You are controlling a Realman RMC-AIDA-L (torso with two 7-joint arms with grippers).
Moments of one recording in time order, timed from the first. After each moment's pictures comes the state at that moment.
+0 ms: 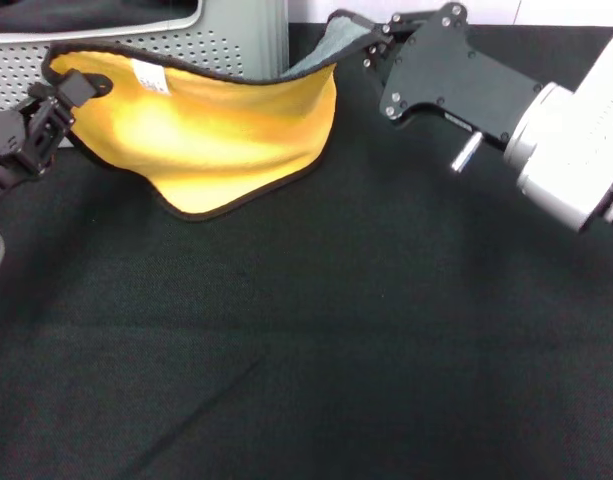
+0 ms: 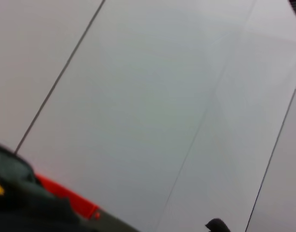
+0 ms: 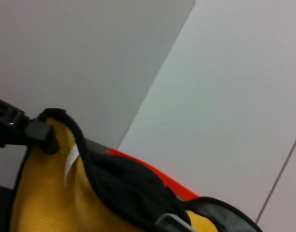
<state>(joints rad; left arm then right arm) -0.44 -2.00 2.84 -0.28 -0.94 1.84 -1.14 0.46 2.03 -1.92 -0.89 2.73 0.75 -2.87</state>
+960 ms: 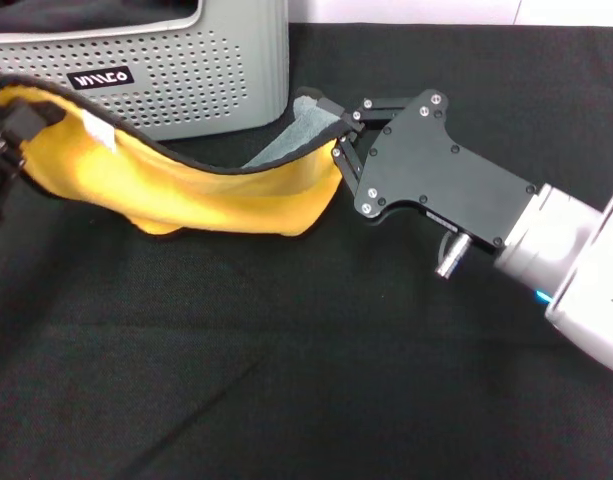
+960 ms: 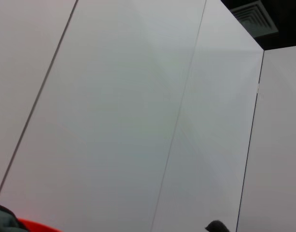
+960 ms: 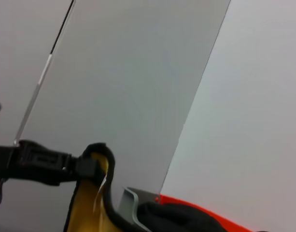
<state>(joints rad) -0.35 -1.99 2.84 -0.29 -0.95 2.01 -0.99 0.22 2.03 -2.09 -1.09 2.74 0.82 -2.84</state>
